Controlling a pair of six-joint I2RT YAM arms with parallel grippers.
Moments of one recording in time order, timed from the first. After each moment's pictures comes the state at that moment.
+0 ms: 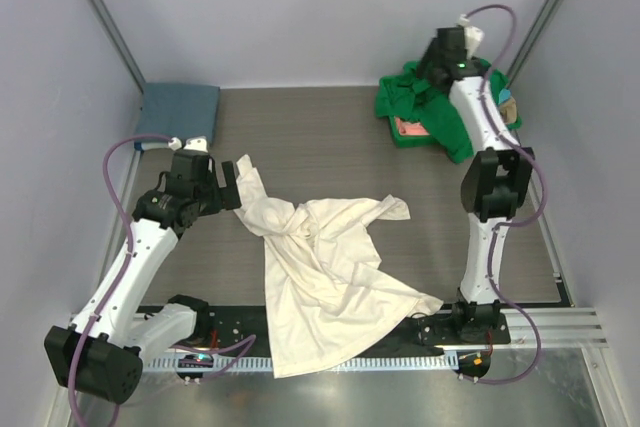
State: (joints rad) left arm -0.26 1.00 0.95 -0.78 -0.20 -0.37; right arm 0.02 2.20 2.17 -0.61 0.33 0.47
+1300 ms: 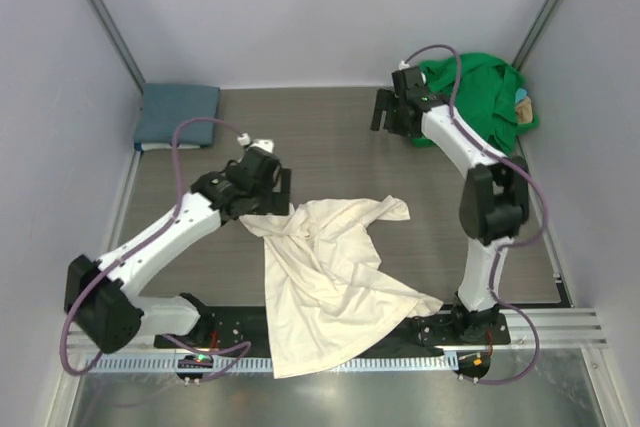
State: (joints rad) left arm -0.61 1.24 1.05 -0.77 -0.29 -0.47; right arm 0.27 2.04 1.78 -0.60 0.11 0.38
